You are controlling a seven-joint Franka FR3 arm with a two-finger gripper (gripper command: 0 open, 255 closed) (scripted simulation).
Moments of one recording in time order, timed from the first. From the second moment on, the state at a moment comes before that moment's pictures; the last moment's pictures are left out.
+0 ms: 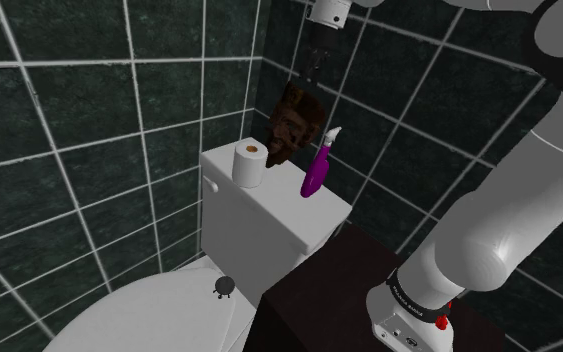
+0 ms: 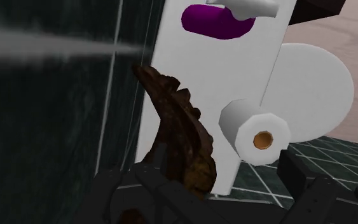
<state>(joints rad) 0.06 -0.03 -0.23 -1.77 0.10 1.67 -0.47</state>
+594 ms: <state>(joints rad) 0.05 0.08 -0.23 -1.75 0.14 1.74 -0.53</state>
